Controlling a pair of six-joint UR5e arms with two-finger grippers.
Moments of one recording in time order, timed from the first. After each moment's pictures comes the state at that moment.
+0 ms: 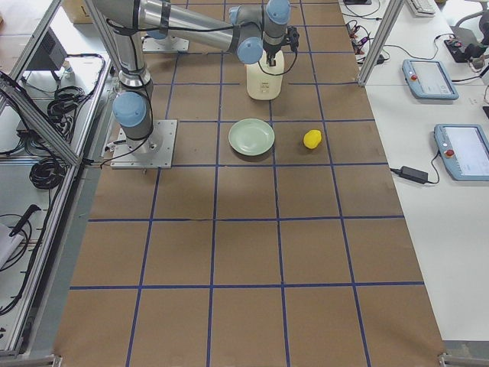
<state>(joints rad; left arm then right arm) -1.51 -1.48 -1.67 -1.53 1.62 0.03 1.63 -1.40 1.74 -1.94 -1.17 -0.03</state>
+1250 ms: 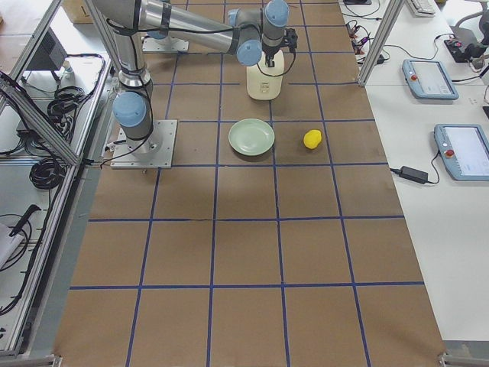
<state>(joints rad) -1.51 -1.48 -1.67 -1.53 1.62 0.03 1.64 -1.39 1.76 -1.96 -1.15 -0.03</state>
